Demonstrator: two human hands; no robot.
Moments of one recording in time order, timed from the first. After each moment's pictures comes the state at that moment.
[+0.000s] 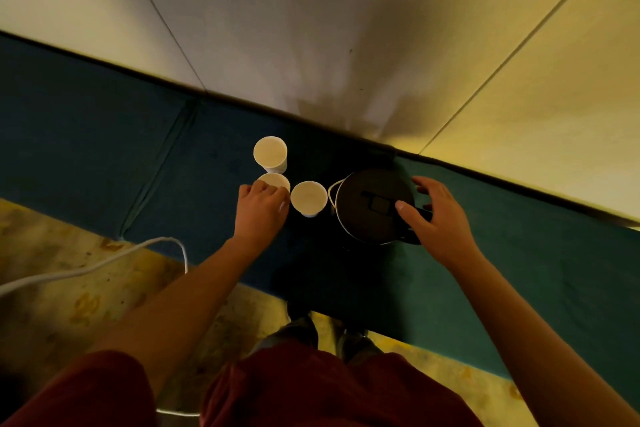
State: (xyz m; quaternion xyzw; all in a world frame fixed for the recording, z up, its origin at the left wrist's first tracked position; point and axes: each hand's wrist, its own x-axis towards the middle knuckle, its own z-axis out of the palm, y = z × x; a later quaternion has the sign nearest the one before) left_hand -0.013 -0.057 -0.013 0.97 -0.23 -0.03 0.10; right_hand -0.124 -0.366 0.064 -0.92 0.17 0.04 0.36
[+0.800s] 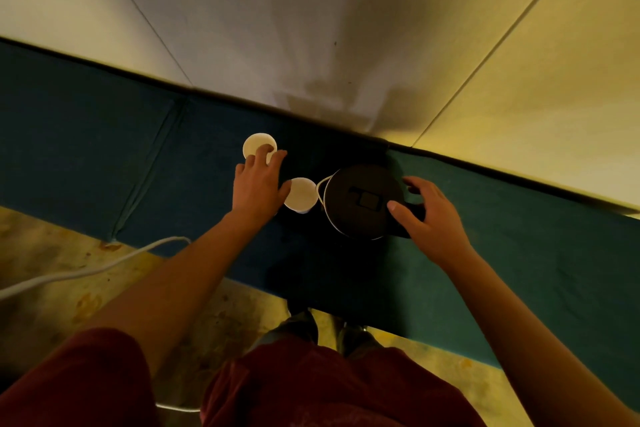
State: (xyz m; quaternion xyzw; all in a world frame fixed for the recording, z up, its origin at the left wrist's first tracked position) left_hand 0.022 -0.091 -0.009 0.98 -0.19 -0.05 0.10; right_hand -0.133 -0.380 0.052 -0.91 0.17 0.03 0.38
